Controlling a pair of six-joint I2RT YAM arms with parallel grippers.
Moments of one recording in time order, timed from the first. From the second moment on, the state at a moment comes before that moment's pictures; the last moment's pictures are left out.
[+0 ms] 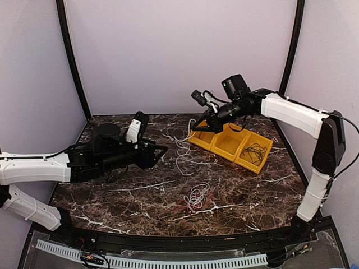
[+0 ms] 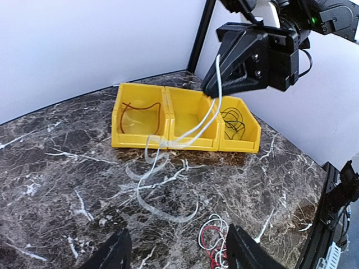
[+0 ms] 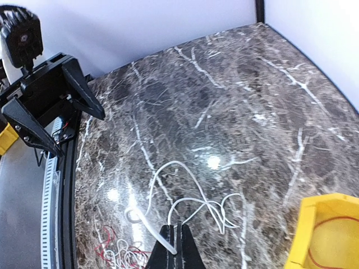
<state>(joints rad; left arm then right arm) -0.93 1.23 0.78 0.16 -0.08 -0.29 0.60 1.80 1.63 -0.62 -0.80 -0.33</state>
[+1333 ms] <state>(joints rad) -0.93 1.20 0.71 0.14 -0.19 -0.28 0.13 1.81 1.38 -0.48 -0.72 -0.28</state>
